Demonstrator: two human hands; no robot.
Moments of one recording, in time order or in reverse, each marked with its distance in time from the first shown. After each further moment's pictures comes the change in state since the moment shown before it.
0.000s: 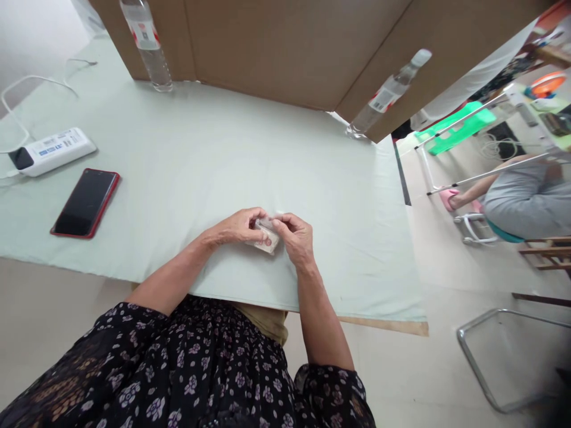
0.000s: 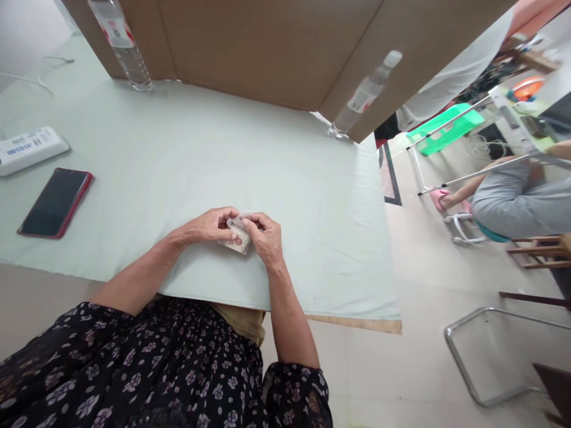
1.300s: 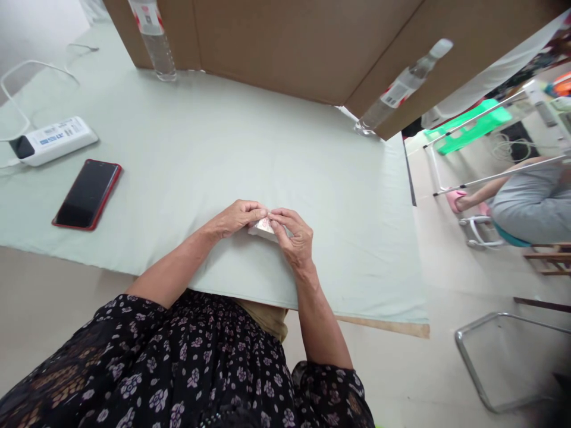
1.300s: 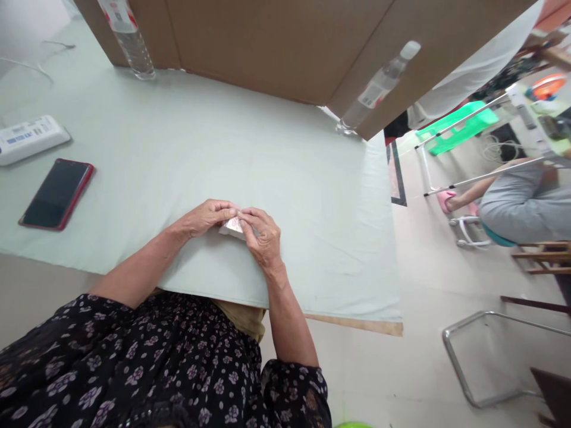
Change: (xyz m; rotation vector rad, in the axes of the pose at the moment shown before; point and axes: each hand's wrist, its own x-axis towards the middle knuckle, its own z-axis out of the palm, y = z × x) left_hand 0.004 -0.013 -0.007 -0.215 0.122 0.015; right_hand -0.008 -0.005 0.004 -0.401 -0.012 -0.399
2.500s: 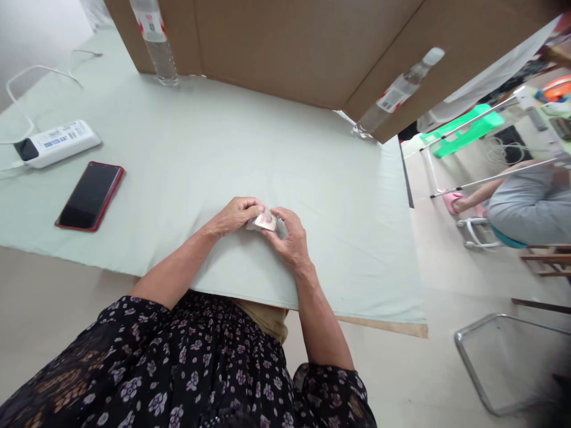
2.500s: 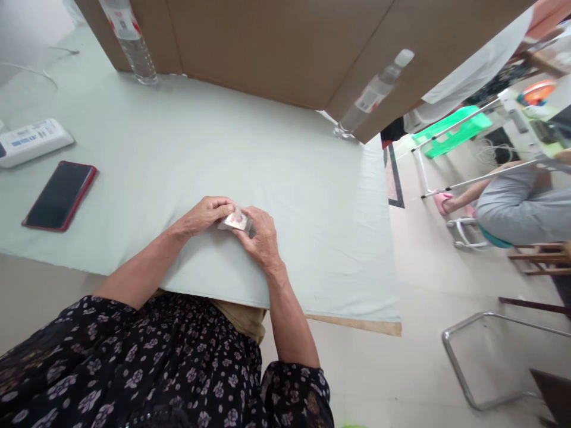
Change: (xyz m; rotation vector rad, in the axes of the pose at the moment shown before) left_hand -0.004 0.012 -0.002 0.087 0.121 0.032; right_hand -0.003 0.021 0.004 -0.132 -0.106 -0.095
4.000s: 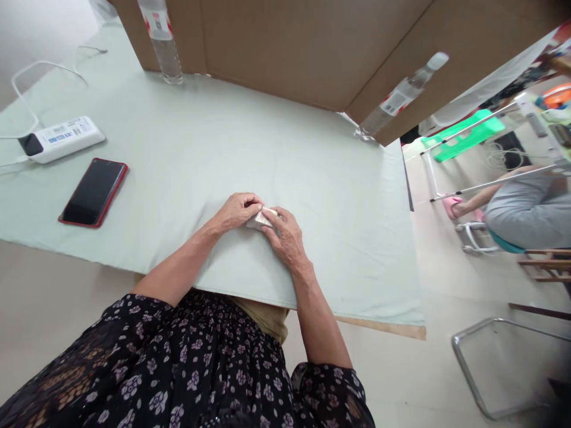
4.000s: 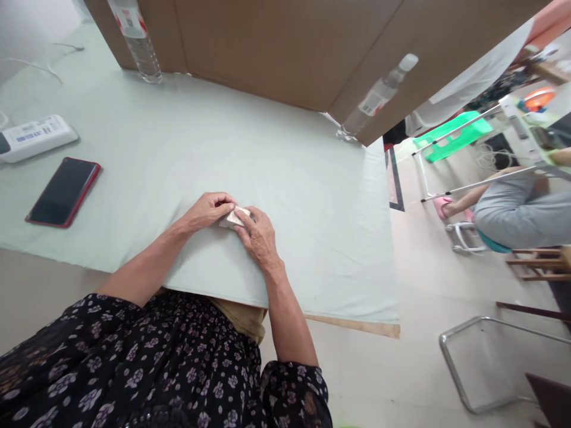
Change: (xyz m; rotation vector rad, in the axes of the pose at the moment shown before) left_hand 0.011 -0.010 -0.004 0.170 0.147 0.089; right_hand -0.001 0.005 0.011 -0.198 -0.132 -0.033
